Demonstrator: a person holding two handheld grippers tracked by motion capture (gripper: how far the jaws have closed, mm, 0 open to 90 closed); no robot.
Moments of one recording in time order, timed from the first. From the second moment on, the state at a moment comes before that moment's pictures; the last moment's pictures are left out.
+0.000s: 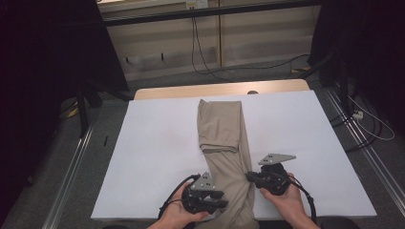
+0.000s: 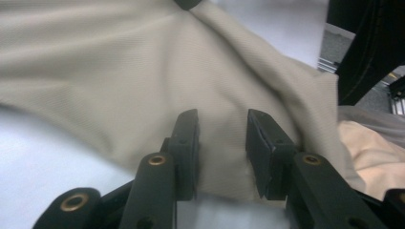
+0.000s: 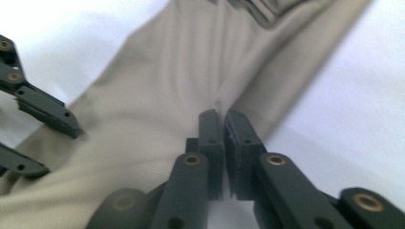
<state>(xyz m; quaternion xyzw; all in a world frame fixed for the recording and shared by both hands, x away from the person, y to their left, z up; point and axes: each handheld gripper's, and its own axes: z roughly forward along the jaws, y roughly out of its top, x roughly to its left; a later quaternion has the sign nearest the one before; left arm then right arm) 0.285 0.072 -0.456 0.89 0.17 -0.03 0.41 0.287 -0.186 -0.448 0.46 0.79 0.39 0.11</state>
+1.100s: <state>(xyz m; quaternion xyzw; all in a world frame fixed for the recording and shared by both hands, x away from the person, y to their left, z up) 0.268 0.079 -0.449 0.90 0.16 -0.04 0.41 0.233 -0.187 -0.451 0.41 0.83 0.35 0.12</state>
